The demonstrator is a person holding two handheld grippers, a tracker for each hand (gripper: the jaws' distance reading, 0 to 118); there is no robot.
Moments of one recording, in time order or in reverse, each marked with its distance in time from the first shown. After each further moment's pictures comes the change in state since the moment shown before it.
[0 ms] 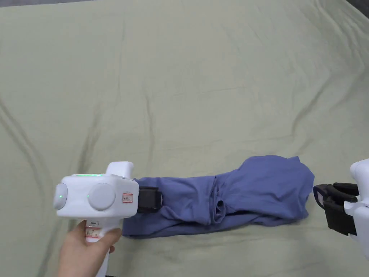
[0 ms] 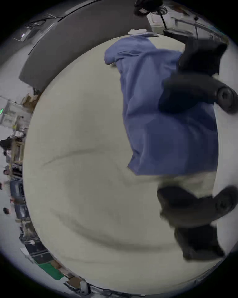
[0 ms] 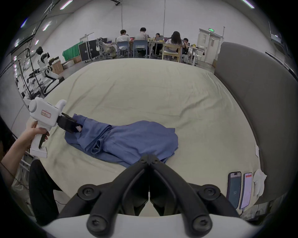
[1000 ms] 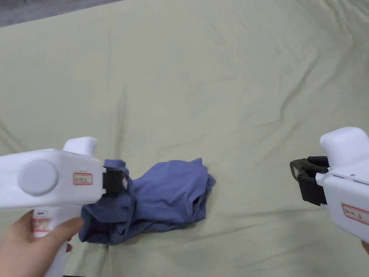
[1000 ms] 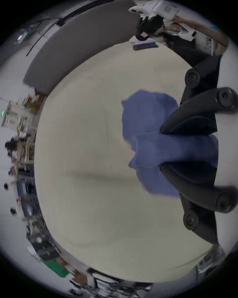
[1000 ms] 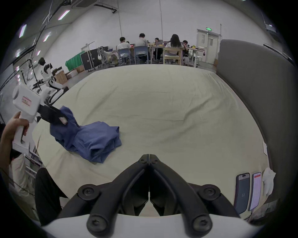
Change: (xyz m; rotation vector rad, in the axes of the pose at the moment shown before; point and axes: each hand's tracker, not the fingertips) left arm 0.048 0.032 0.103 0.035 0.015 -0.050; right arm 0.019 -0.002 -0.003 0.062 0.066 -0.069
